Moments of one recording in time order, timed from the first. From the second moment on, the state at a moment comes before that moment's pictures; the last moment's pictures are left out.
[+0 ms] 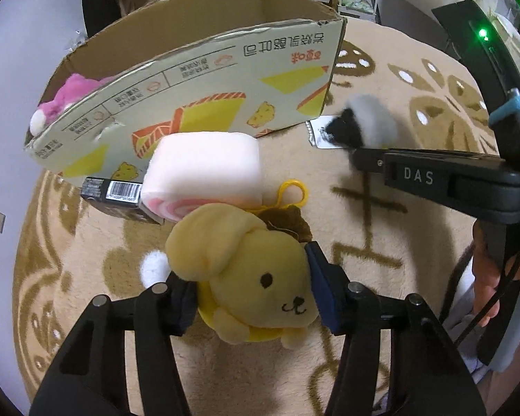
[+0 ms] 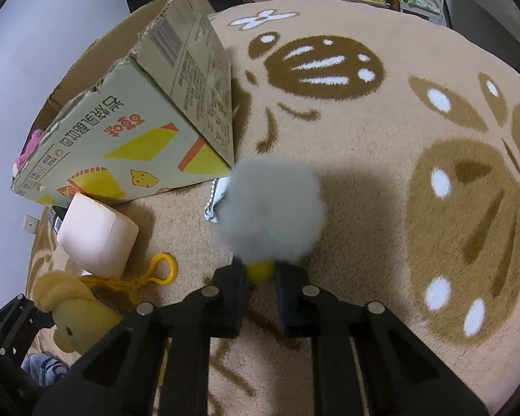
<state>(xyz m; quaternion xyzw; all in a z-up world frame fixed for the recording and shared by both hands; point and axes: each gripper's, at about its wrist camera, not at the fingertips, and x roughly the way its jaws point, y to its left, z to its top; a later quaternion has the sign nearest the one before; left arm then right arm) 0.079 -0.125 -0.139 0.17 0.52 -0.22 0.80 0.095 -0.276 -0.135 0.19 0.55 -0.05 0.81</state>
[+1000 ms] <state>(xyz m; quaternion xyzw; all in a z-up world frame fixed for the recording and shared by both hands) 0.077 -0.066 -0.097 0.13 0.51 -0.14 0.84 0.088 -0.263 -0.101 0.18 0.52 -0.01 0.83</state>
